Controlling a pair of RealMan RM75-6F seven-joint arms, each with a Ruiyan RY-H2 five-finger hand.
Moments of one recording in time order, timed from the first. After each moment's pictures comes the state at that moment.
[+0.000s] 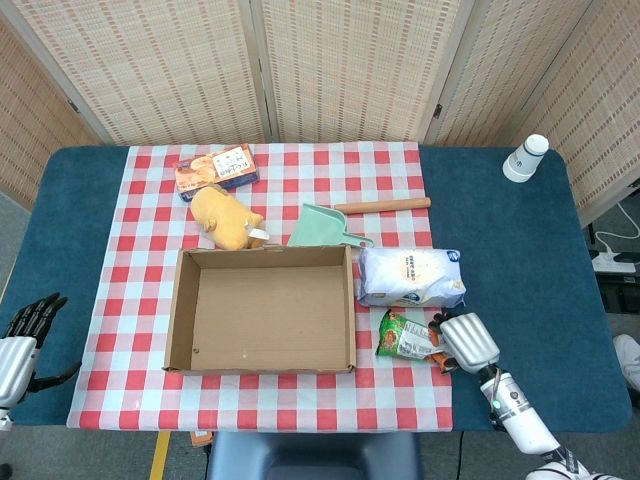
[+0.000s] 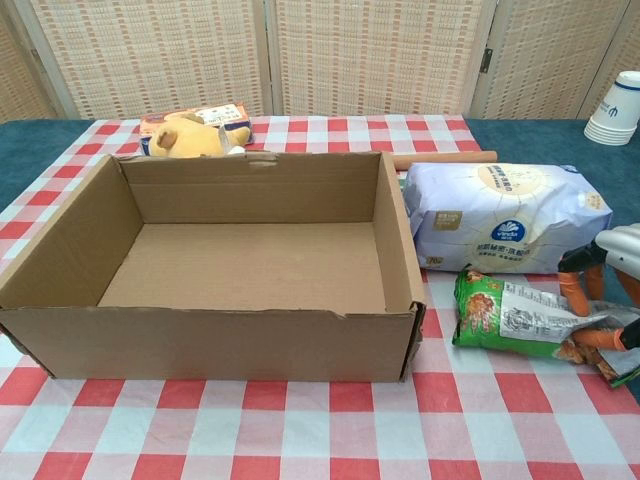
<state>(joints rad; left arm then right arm) -0.13 -1.12 -0.01 -1.44 1.53 1.43 -0.27 0.35 -1.50 -0.01 -1.32 -1.54 1.17 -0.10</state>
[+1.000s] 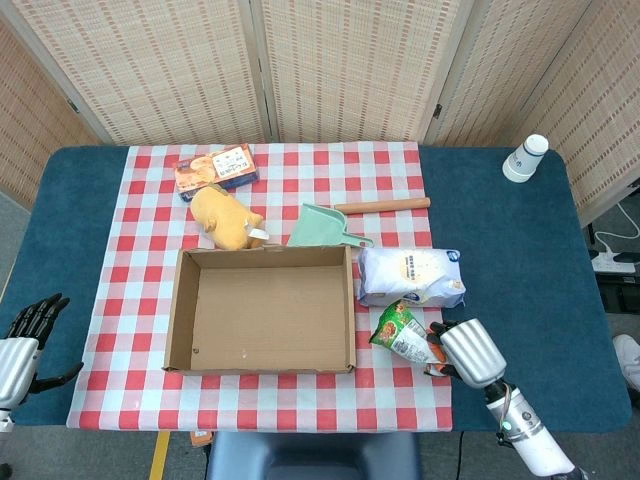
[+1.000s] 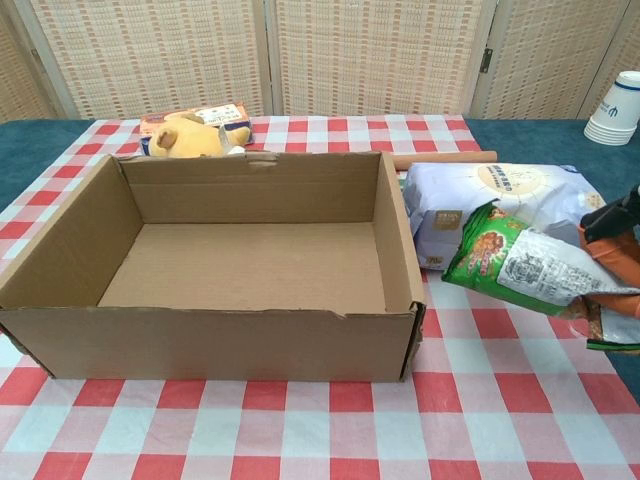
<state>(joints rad) -0.13 -1.12 -0.01 -1.45 1.54 1.44 -0.26 0.31 -1.39 -0.04 -1.51 -1.71 1.38 -0.13</state>
